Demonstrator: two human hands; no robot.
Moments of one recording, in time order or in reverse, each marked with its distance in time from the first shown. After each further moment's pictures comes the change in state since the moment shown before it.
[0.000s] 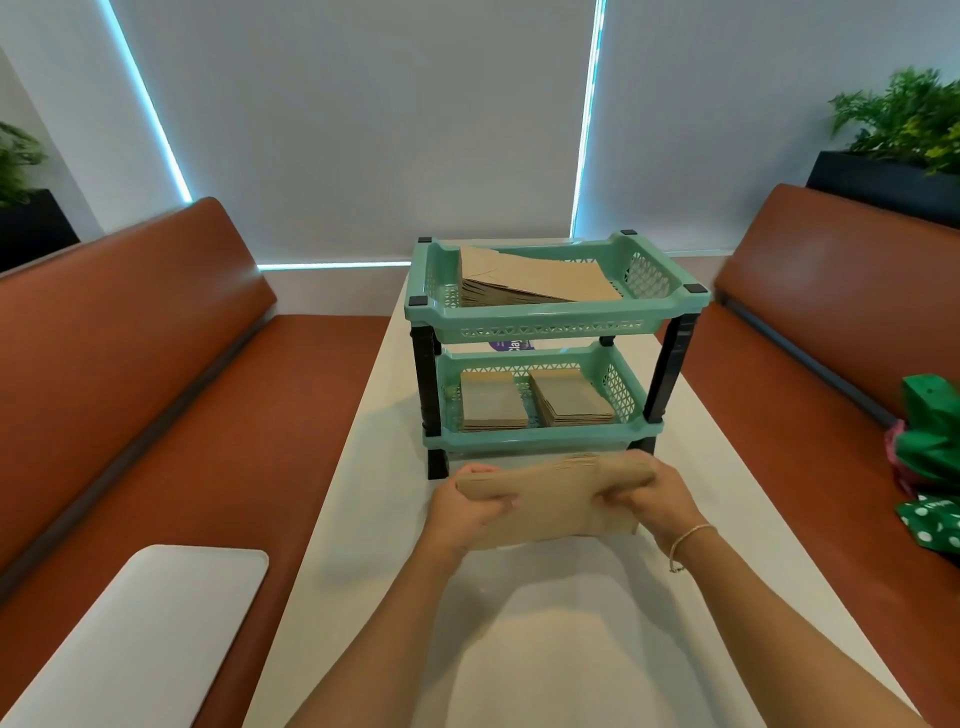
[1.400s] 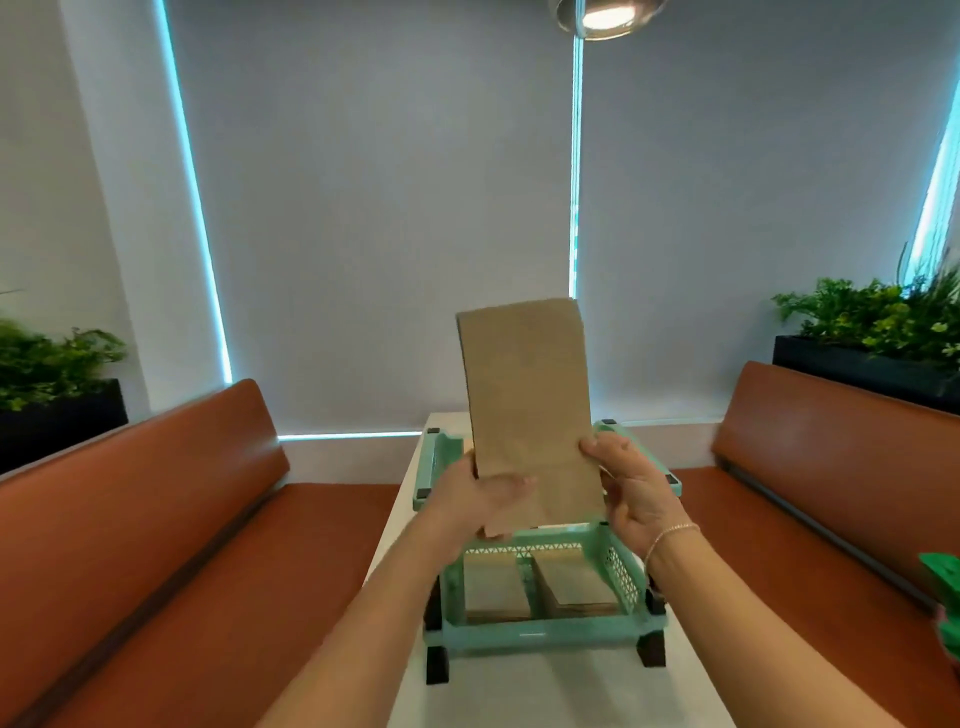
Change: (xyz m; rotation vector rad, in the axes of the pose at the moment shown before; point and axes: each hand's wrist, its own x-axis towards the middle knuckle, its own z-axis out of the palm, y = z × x) left_hand -0.019 0.218 0.001 0.099 -0.146 0.268; right_hand 0.012 -0.209 0.008 0.687 -0.118 -0.158
